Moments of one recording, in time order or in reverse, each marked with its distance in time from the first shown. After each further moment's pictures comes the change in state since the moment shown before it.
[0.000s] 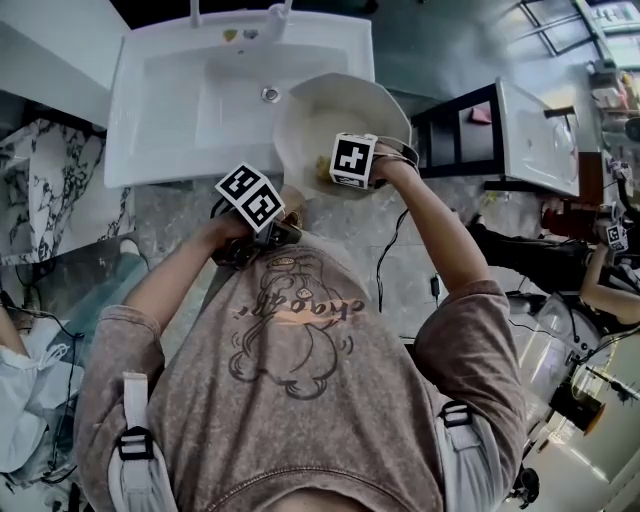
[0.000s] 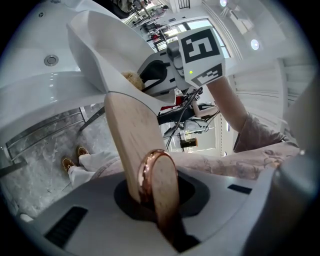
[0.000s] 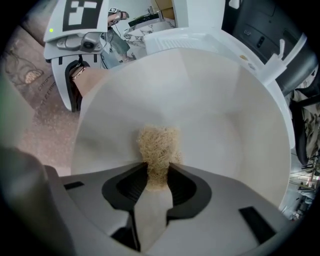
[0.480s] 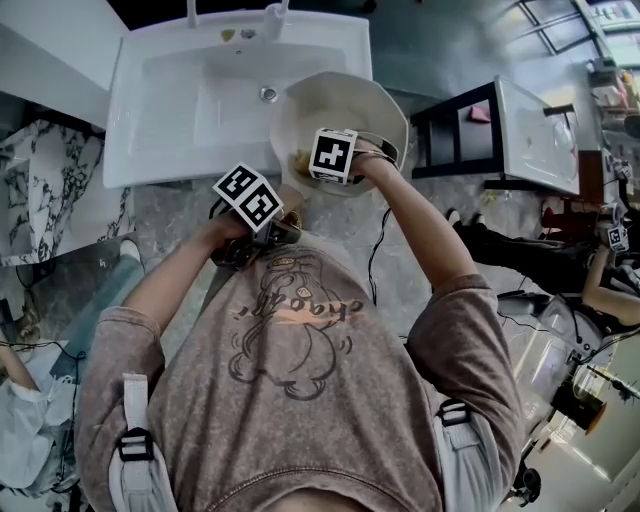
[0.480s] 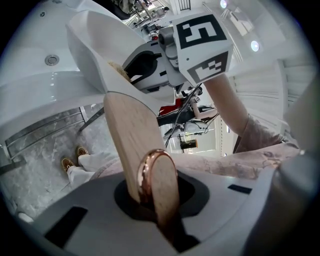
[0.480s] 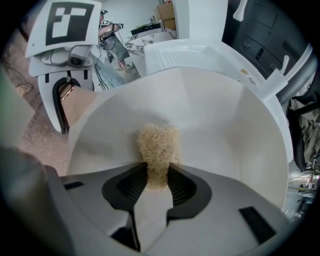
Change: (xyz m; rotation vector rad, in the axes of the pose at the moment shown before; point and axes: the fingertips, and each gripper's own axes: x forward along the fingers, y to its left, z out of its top) left arm 0.003 -0.001 0.002 -0.007 -0.016 0.001; right arm 0.003 -0.007 0.046 -0.017 -0.104 -0.040
